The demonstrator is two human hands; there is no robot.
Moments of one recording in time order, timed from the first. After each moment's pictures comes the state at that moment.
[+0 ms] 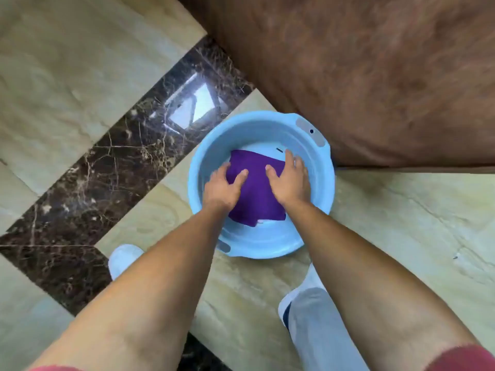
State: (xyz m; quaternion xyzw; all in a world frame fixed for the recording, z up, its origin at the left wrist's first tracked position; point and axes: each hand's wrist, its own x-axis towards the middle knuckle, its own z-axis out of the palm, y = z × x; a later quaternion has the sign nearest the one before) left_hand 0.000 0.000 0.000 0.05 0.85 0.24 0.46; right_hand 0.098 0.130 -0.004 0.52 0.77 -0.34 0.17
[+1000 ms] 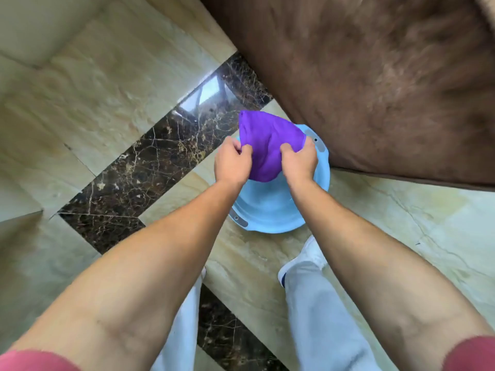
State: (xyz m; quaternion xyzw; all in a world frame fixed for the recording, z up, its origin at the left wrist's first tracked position) left_hand -0.059 0.013 0.174 -0.03 0.86 0.37 0.36; right_hand 0.022 0.117 0.160 0.66 0.58 -0.48 -0.03
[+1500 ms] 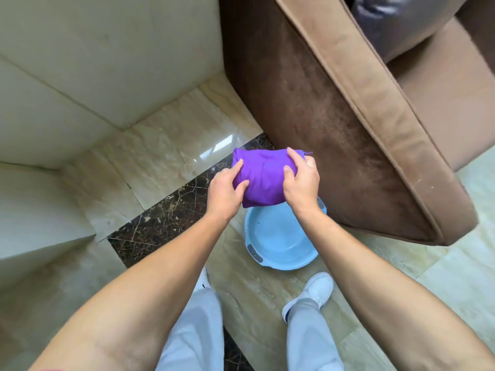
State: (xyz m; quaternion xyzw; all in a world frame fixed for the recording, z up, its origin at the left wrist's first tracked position) left_hand -0.161 -0.063 0.343 0.15 0.88 0.36 0.28; right_hand -0.079 0.094 0.364 0.43 0.81 -0.40 -0.04
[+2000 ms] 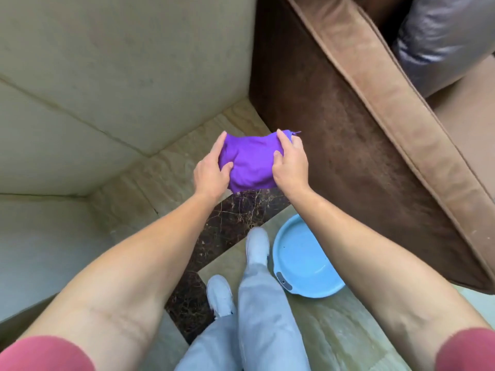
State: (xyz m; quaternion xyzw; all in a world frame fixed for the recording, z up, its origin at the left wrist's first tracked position) left_hand -0.348 -0.100 0.356 0.15 0.91 0.33 0.21; right_hand -0.260 0.067 0.358 0.36 0.86 -0.36 -0.02
